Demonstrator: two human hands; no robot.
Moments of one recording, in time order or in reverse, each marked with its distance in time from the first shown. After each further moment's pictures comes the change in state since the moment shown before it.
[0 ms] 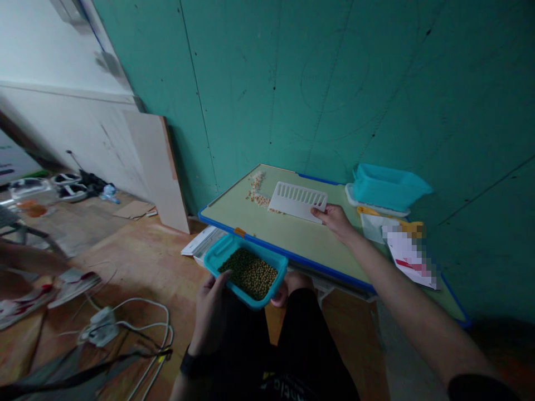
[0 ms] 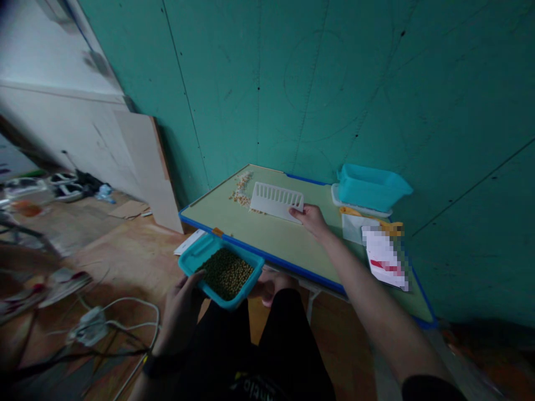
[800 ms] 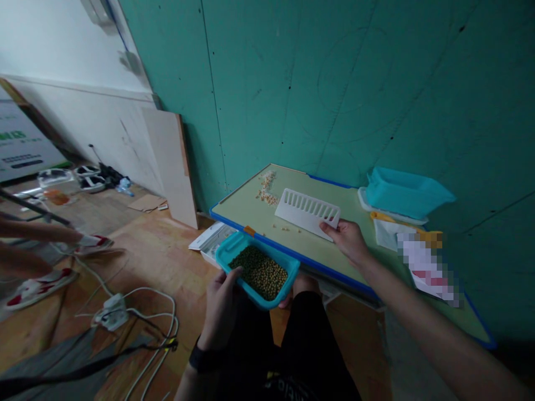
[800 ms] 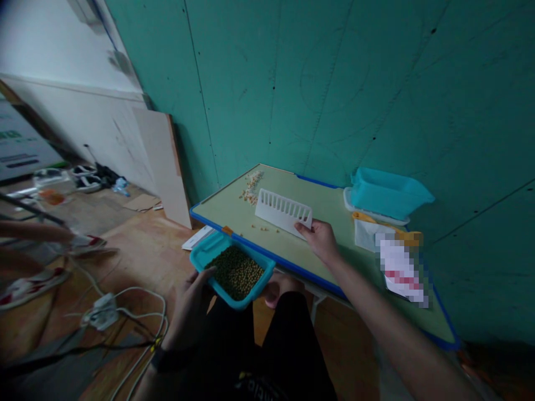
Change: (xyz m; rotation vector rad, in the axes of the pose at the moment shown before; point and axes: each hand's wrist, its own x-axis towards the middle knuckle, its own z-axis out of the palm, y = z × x) left_hand -0.009 0.008 0.005 0.000 -0.053 -0.012; right_hand -0.051 -0.012 0.016 -0.054 0.036 -0.039
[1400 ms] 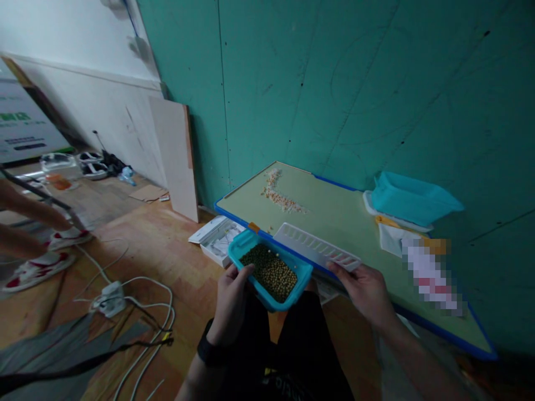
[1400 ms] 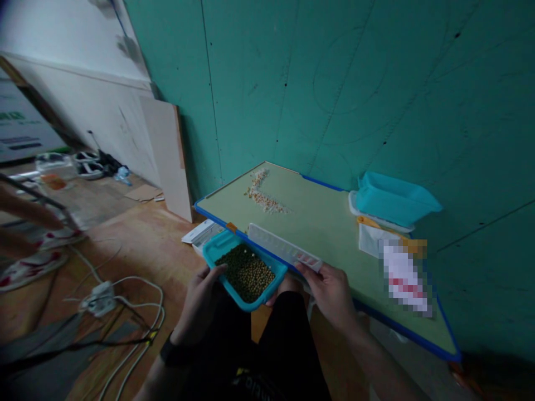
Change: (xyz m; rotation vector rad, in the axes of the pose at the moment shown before) left_hand -0.001 -0.011 0.009 -0.037 -0.043 -0.024; right_hand -0.097 -0.028 -0.004 -0.171 0.003 -0.117
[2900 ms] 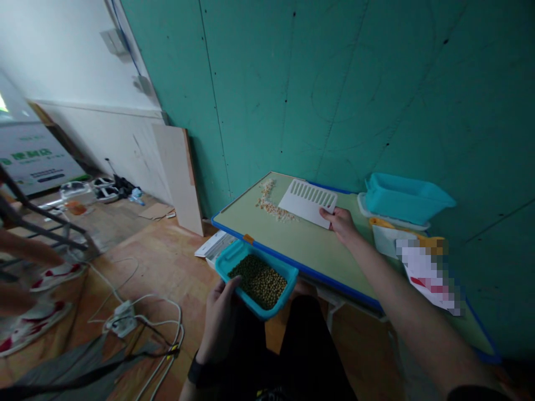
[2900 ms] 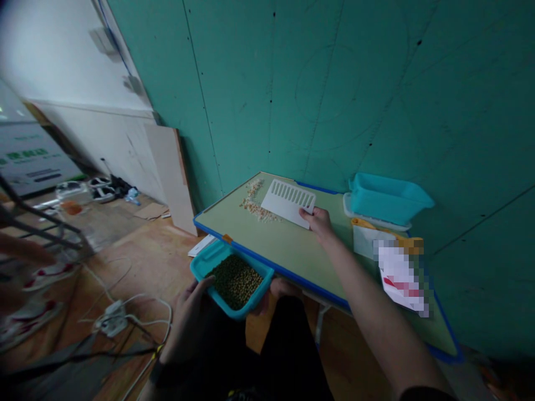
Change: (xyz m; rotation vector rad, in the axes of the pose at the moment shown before) left_hand -0.023 0.034 0.014 0.059 0.121 -0.013; right_hand 0.172 0.078 0.011 0.499 0.030 0.312
